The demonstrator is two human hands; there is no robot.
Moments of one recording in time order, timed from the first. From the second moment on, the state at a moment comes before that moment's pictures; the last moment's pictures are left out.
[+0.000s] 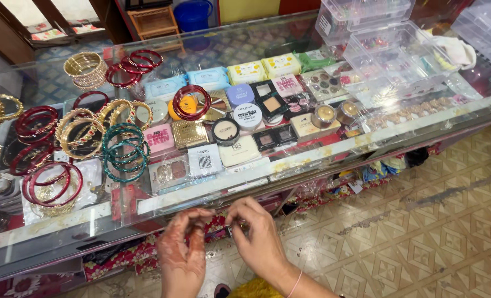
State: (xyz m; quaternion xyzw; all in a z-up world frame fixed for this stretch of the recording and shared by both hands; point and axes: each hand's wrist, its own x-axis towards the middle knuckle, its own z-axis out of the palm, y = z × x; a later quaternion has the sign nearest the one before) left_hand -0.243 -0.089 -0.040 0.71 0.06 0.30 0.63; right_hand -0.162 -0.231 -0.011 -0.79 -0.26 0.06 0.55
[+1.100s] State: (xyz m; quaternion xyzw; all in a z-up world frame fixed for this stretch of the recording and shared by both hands) left_hand -0.127 -0.053 -0.222 0.92 0.29 -0.01 0.26; right_hand -0.042 -0.215 -0.147 -0.76 -0.39 0.08 0.51
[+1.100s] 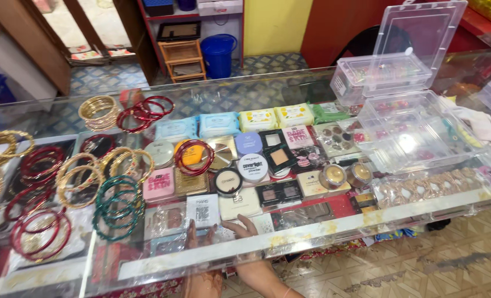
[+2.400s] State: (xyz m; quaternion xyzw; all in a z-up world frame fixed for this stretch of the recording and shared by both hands) left_hand -0.193 0.000 -0.188 0.57 0.06 -0.14 0.80; right_hand -0.103 -0.255 0.043 -0.59 -0.29 0.35 0.67
